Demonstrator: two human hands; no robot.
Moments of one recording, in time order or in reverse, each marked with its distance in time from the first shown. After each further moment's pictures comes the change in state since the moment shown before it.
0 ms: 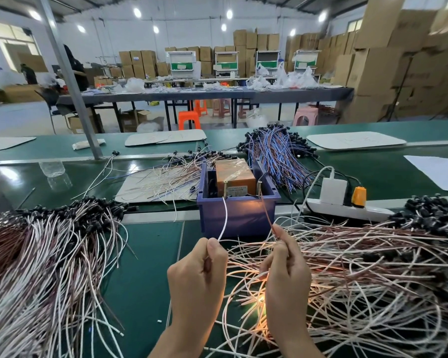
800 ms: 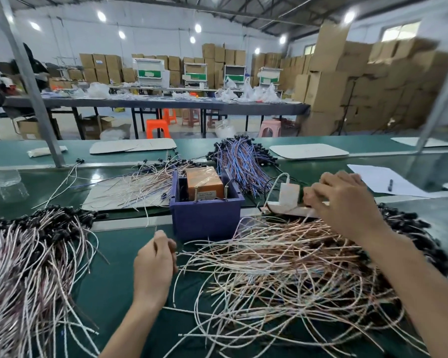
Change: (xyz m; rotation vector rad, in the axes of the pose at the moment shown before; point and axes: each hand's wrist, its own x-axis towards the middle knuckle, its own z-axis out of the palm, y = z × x) left_hand 0.016 -0.043 0.000 -0.250 -0.122 -0.627; right_hand 0.135 -0.105 -0.143 -1.457 -0.109 -0.830
